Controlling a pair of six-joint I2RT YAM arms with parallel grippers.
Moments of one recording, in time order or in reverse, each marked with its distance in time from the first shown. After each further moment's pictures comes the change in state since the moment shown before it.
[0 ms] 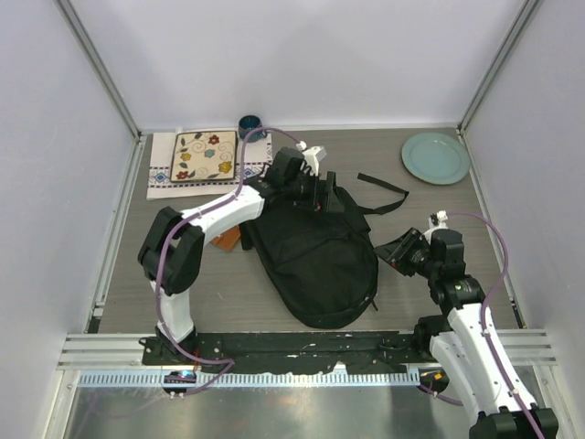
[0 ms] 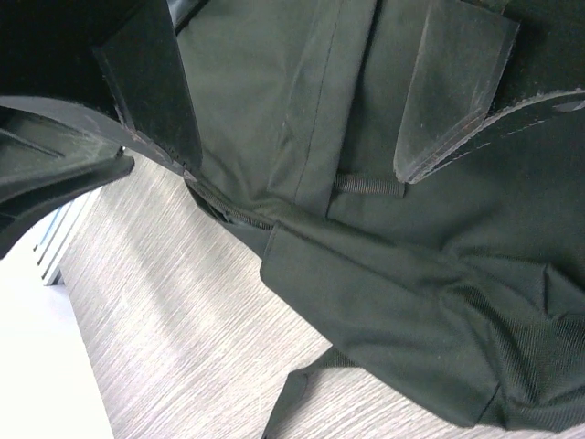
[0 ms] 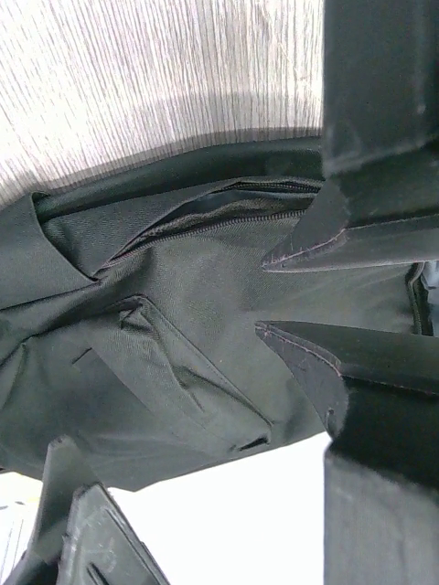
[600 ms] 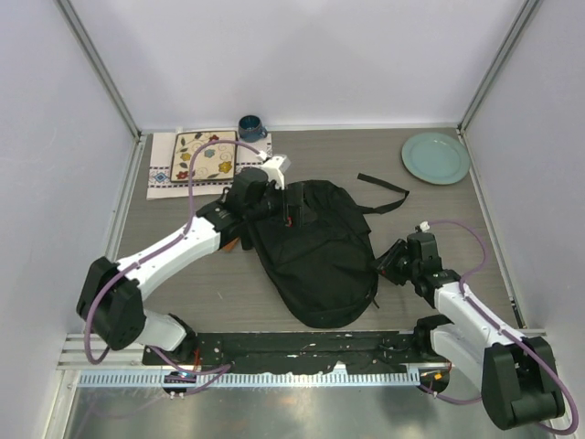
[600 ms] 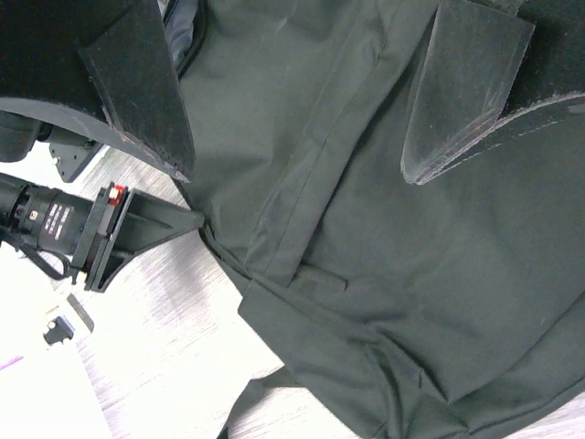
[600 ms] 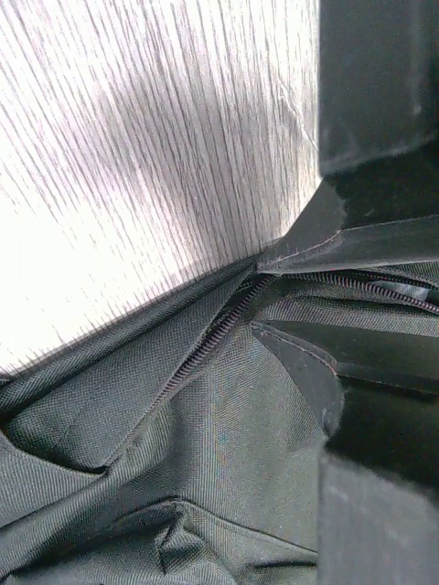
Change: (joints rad) left arm 0.002 -0.470 -0.381 0.017 -0.209 0.000; right arm 0.098 0.336 -0.129 0.233 0.183 0.026
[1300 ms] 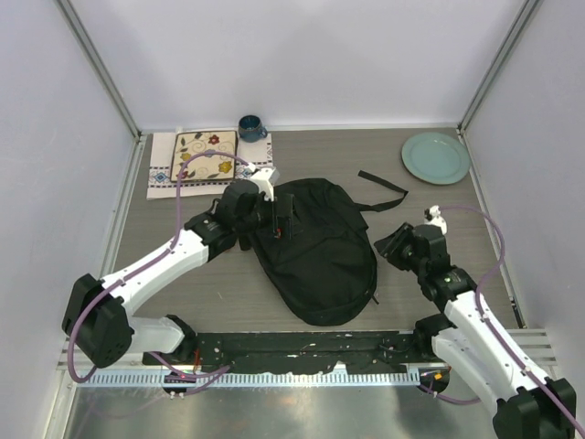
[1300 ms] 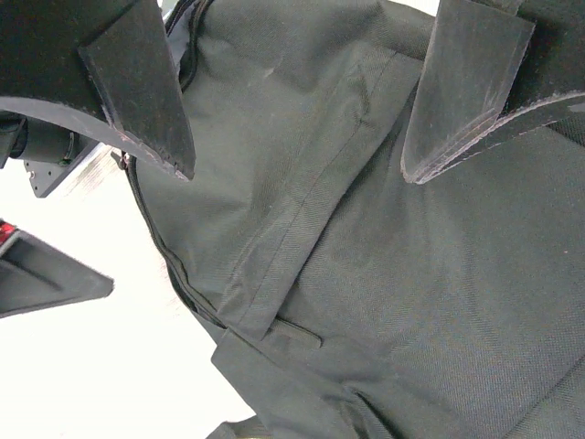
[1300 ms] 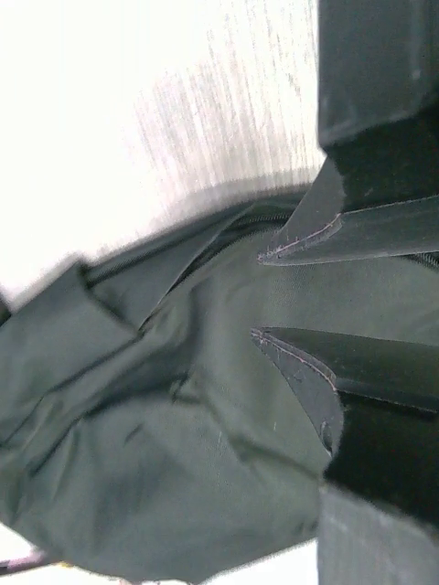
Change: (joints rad) left arm 0.000 -0.148 -0.127 -0.069 -0.063 0.000; right arm 0.115 -0.189 0.111 -0.137 0.193 -0.006
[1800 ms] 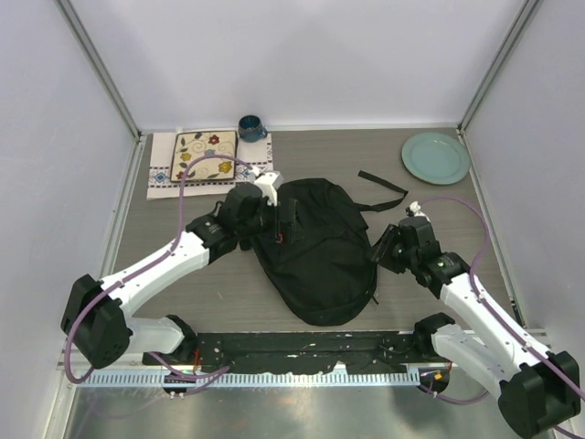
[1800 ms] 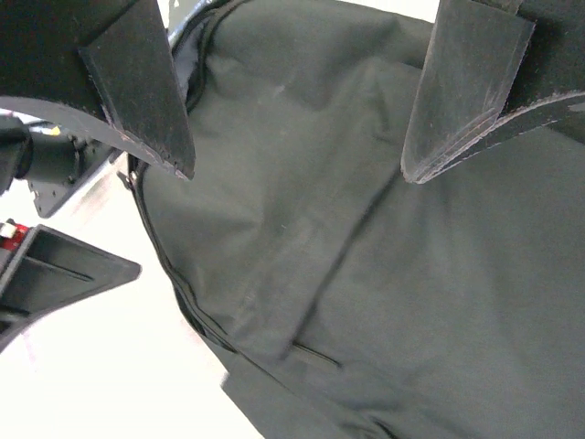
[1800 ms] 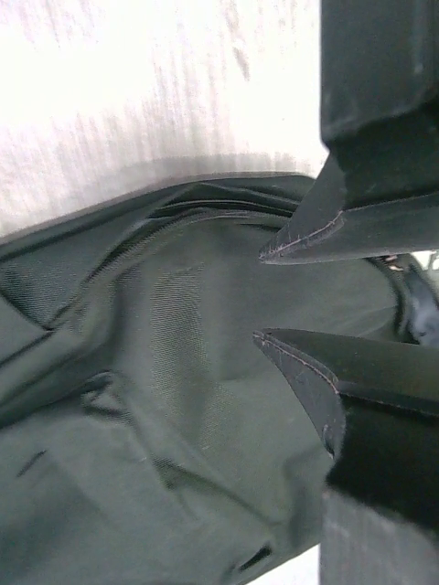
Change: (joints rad) left arm -0.023 -0.014 0.000 -0.035 0.013 -0.008; right arm 0.056 0.126 0.160 -0.150 -0.066 -0.058
